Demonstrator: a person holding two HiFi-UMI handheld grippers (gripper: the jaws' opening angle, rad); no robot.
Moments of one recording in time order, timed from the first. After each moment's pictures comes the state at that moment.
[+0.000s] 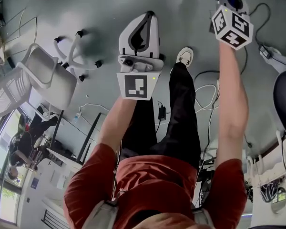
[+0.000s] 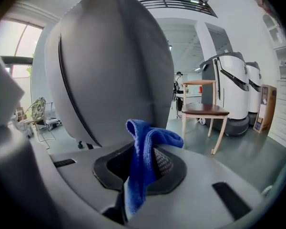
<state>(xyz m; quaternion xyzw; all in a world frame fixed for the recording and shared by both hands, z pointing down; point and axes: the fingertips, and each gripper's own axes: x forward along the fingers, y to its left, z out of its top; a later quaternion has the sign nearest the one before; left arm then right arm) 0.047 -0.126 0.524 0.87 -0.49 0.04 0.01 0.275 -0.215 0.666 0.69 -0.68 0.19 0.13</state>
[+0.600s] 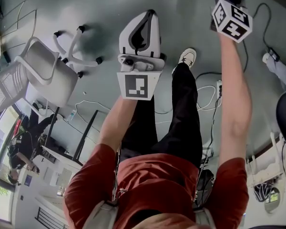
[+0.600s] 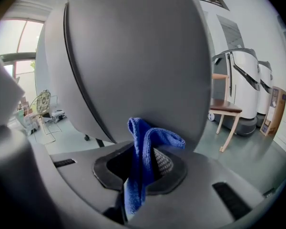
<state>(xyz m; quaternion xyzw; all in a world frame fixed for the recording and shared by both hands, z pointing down) -0.006 -0.142 0.514 0.86 -0.52 0.03 0.02 0.221 -0.250 0.680 0.67 -0.70 0.21 0.17</state>
